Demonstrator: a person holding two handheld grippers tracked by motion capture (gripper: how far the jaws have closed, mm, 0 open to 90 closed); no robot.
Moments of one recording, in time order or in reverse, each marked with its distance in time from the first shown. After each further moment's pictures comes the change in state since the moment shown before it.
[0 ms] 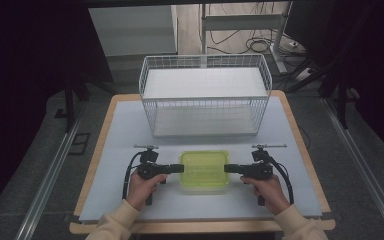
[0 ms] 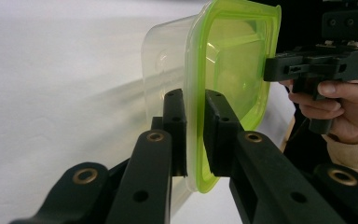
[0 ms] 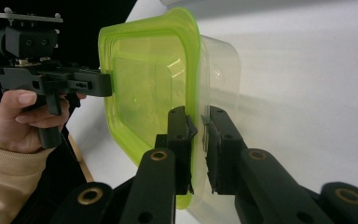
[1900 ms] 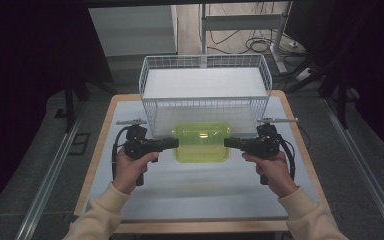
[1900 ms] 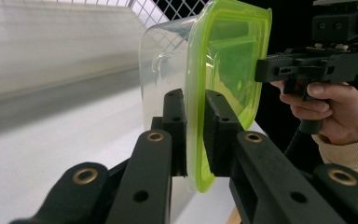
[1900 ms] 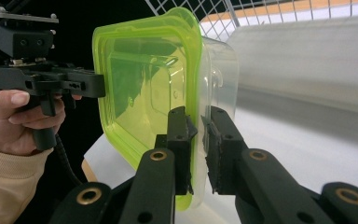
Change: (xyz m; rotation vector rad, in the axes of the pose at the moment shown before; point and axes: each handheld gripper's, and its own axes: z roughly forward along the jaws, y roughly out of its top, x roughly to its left) left arm -0.064 0.063 -0.061 -0.139 0.016 0.169; right arm 0.070 0.065 -0.039 -0.132 -0.003 -0.186
